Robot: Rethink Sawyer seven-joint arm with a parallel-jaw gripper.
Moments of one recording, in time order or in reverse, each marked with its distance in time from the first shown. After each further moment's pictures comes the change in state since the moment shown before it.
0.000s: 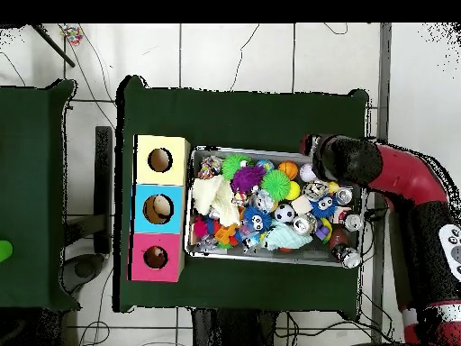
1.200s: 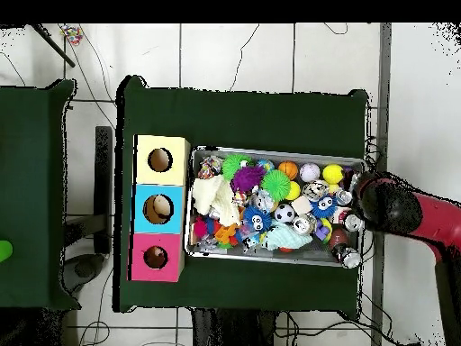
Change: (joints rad) arm -0.199 -0.102 0.014 0.197 -0.173 -0.145 0.000
